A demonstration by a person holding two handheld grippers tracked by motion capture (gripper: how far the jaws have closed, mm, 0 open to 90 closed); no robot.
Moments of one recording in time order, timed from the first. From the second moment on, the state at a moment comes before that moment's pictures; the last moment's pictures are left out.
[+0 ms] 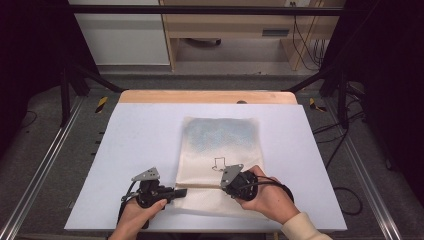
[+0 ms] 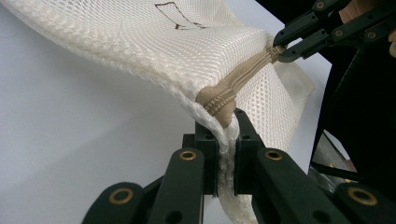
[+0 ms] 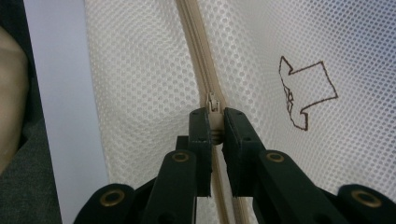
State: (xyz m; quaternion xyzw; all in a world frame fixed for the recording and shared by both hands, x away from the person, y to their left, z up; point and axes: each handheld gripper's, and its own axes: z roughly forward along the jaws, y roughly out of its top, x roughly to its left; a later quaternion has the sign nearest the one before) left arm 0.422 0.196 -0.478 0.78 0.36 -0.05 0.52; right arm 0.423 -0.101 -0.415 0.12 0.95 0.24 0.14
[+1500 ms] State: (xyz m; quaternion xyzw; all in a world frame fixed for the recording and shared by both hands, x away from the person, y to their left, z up) left arm 0.421 0.194 -0.479 0.78 0.35 -0.05 0.52; right arm 0.418 -0.137 -0.411 0.15 0.95 0.23 0.15
